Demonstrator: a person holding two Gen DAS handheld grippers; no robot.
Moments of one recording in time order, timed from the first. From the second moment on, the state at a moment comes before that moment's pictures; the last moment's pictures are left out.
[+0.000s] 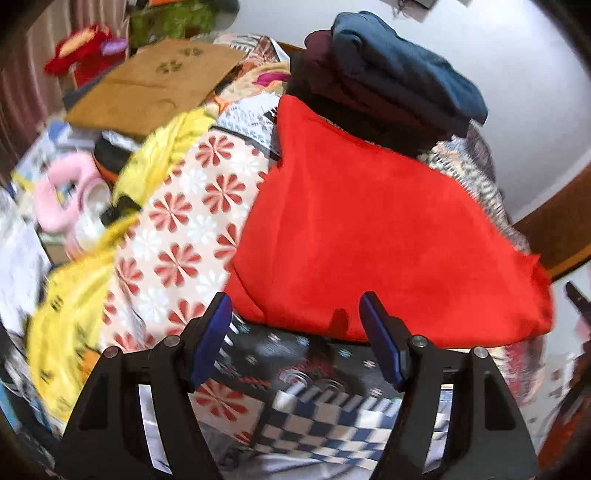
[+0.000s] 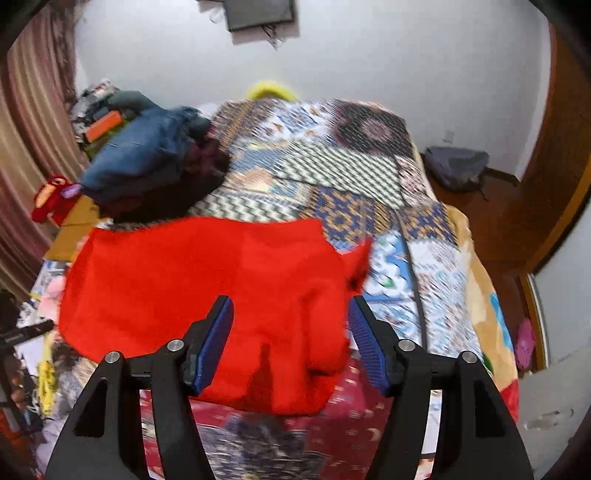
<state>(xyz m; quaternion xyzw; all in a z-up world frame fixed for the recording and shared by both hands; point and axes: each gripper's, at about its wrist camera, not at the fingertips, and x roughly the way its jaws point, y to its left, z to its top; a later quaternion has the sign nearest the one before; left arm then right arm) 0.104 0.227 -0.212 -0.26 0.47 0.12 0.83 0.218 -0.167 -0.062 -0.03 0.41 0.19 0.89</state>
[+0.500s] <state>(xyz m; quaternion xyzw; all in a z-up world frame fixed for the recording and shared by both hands) 0.127 0.214 -0.258 -0.45 0.47 0.00 0.76 0.219 -0.074 -0.118 -0.05 0.47 0.28 0.83</state>
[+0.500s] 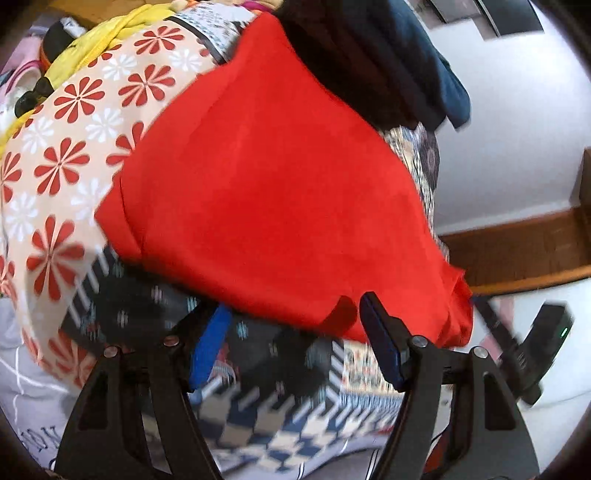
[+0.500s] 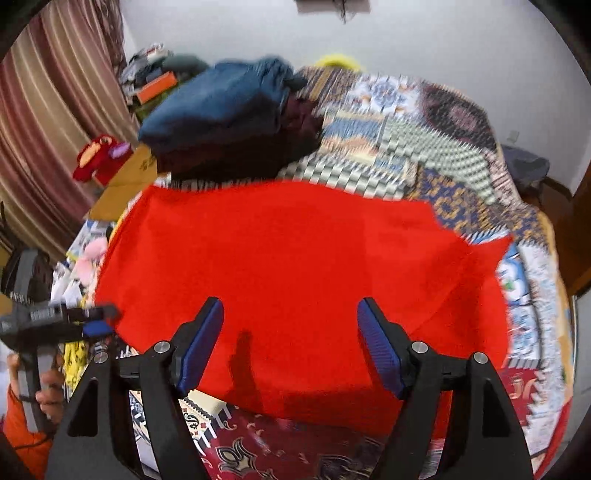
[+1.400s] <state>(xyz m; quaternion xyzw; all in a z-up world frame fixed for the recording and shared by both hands) 0.135 0.225 -0.121 -0.30 0.26 0.12 0.91 0.206 0.029 -0.153 -0.04 0.54 0.36 0.76</state>
